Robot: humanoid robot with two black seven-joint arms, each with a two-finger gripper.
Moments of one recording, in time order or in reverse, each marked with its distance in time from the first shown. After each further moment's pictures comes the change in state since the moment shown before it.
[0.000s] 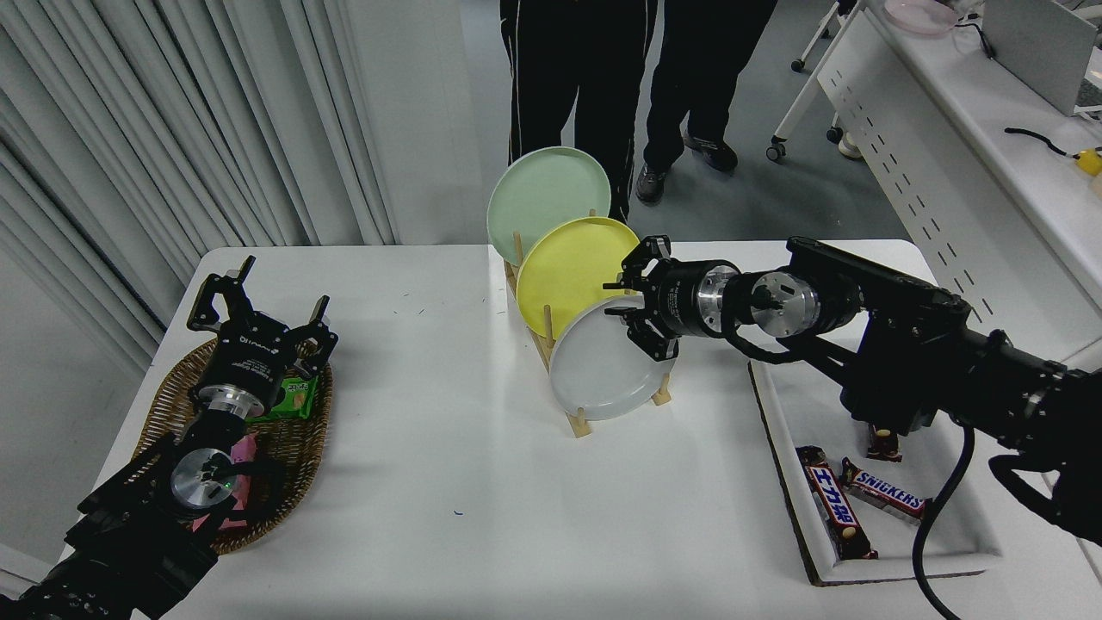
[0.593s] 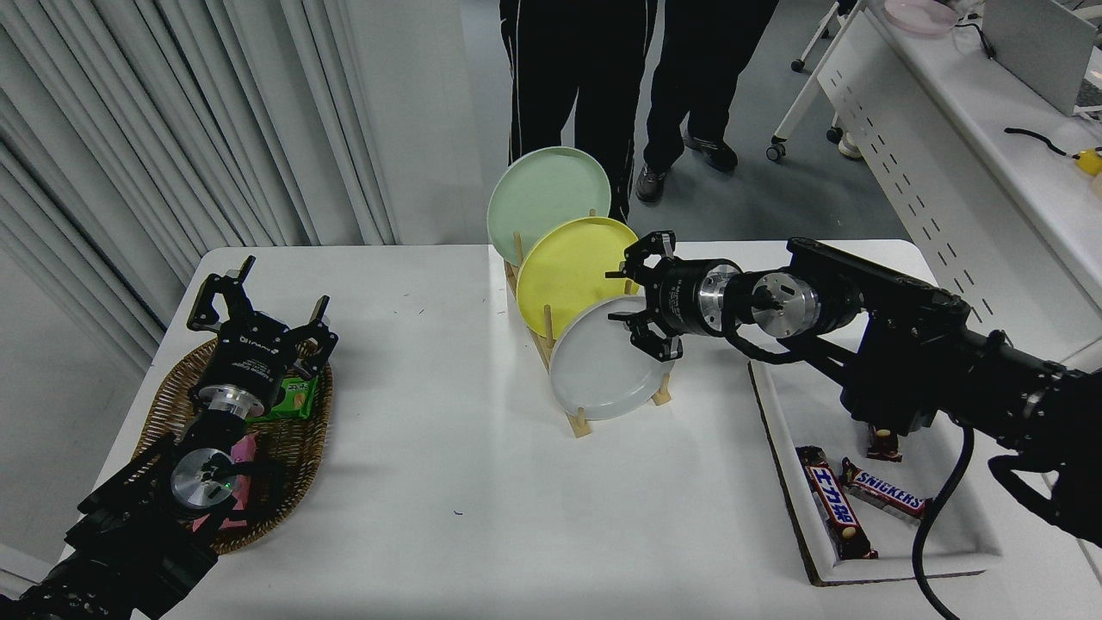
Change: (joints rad) left arm 0.000 0.000 0.000 0.000 0.000 0.000 0.000; right arm -0.002 0.003 -0.004 -0.011 -0.001 0.004 0.018
